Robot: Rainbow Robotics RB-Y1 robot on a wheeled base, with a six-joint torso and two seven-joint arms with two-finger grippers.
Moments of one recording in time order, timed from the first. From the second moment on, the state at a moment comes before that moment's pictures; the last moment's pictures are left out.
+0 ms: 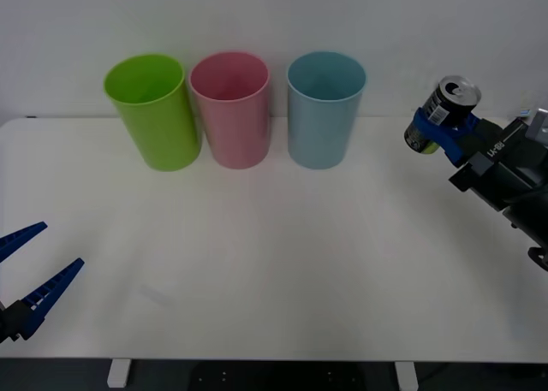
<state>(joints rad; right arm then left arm) -0.02 -0.53 -0.14 -1.84 0.99 -0.67 -0.09 0.35 0.40 0.52 -1.66 -0.96 -1.22 0.00</state>
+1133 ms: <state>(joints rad) -0.58 -0.35 -0.09 -1.35 1.36 -0.67 -0.21 0.35 0.40 0.52 -1.66 -0.96 -1.22 0.00</state>
